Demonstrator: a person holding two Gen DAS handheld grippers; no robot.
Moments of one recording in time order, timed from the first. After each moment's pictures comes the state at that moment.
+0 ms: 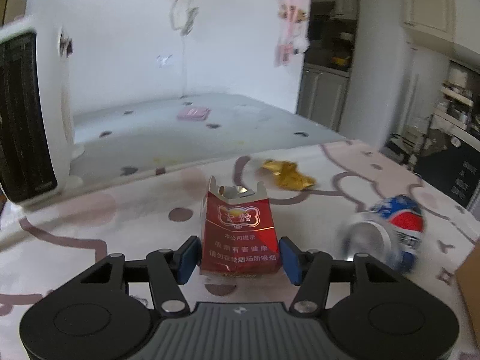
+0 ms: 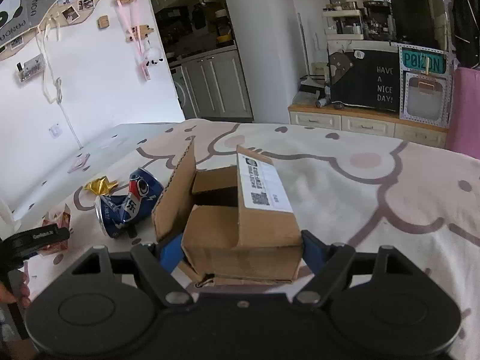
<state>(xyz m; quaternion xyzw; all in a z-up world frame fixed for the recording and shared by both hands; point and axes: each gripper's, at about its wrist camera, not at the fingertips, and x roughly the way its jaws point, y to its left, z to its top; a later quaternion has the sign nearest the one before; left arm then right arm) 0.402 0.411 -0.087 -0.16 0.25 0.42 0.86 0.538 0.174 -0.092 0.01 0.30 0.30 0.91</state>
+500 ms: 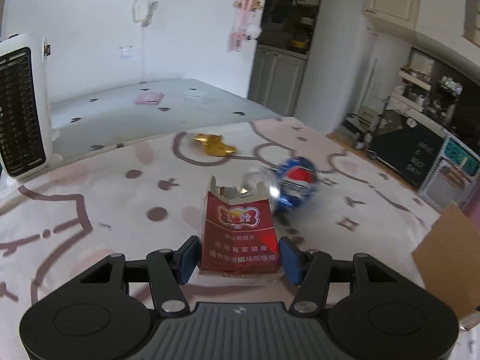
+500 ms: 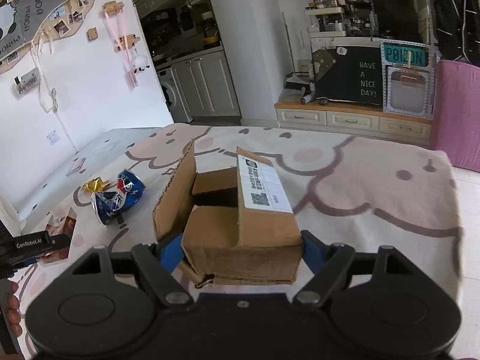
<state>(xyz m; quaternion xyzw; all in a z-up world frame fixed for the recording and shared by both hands) 0.381 0.311 -0.050 -0.19 0.28 0.34 0.88 0.516 0.085 -0.069 0.02 0.31 0.28 0.91</state>
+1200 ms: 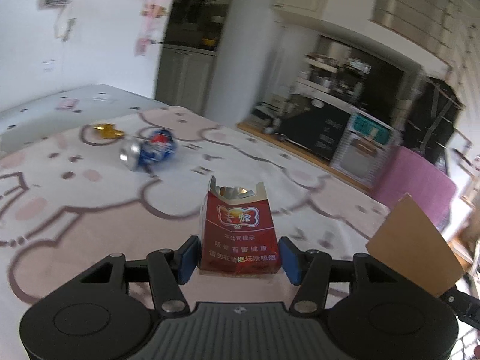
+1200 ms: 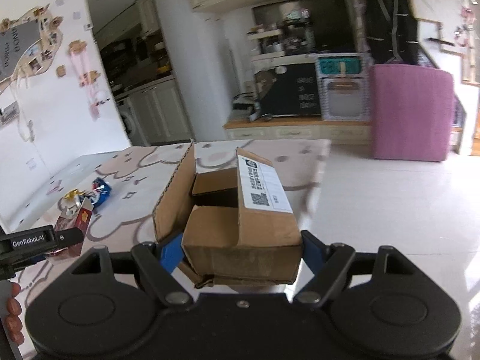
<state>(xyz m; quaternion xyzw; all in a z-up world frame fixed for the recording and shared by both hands) 0.333 0.142 -0.021 -0.18 0.27 0.18 0.93 0.402 -0.082 -0.049 0.06 0.27 0.19 0.94</state>
